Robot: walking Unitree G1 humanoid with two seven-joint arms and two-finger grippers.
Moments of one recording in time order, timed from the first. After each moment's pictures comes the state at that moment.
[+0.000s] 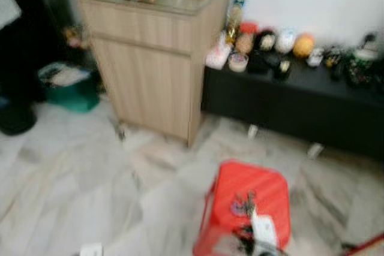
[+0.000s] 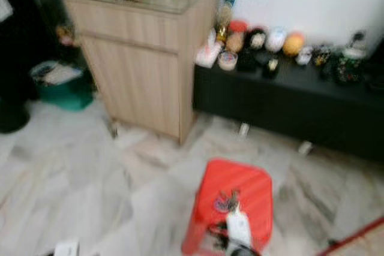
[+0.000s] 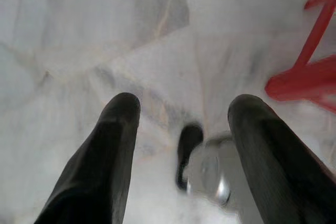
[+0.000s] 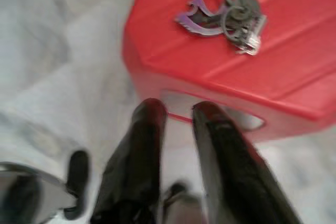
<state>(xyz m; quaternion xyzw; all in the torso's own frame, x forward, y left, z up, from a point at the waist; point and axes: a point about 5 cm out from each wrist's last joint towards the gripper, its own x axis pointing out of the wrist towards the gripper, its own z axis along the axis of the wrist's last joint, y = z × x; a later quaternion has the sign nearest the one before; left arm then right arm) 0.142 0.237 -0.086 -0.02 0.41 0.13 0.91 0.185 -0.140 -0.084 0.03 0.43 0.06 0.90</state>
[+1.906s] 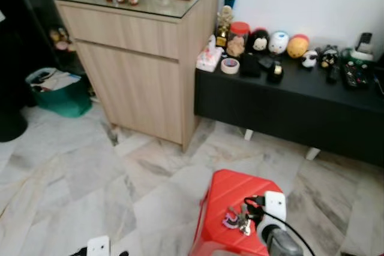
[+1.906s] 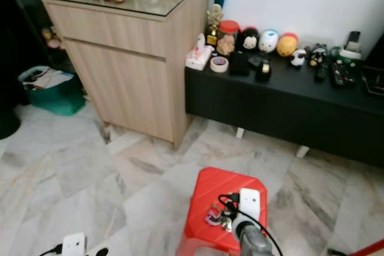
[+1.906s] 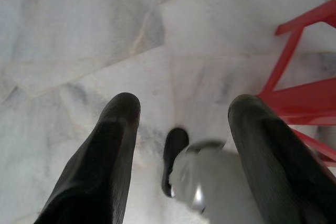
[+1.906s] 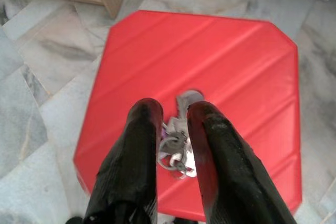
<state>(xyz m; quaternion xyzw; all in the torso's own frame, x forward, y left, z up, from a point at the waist) 0.157 0.221 -0.083 -0.05 0.39 0.12 0.91 0.233 -0.166 -0.055 0.08 0.34 -0.01 0.94</state>
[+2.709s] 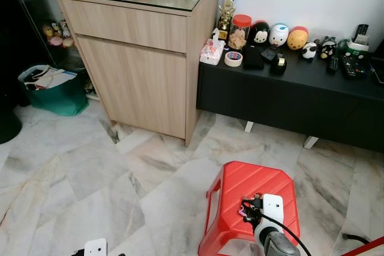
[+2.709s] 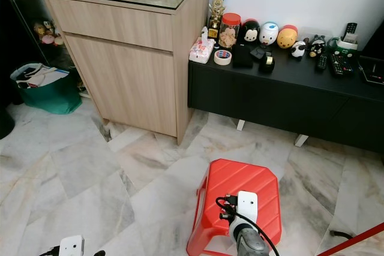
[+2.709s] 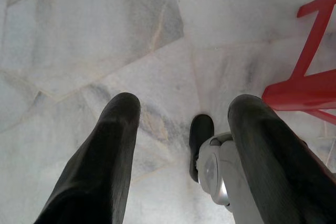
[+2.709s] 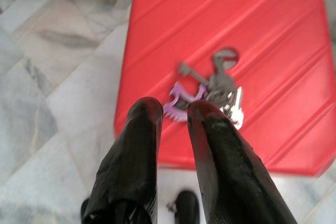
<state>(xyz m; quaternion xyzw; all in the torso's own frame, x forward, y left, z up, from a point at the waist) 0.153 0.229 -0.083 -0.04 0.39 0.12 0.91 0.232 -0.160 -0.055 0.08 0.34 -0.02 0.94</state>
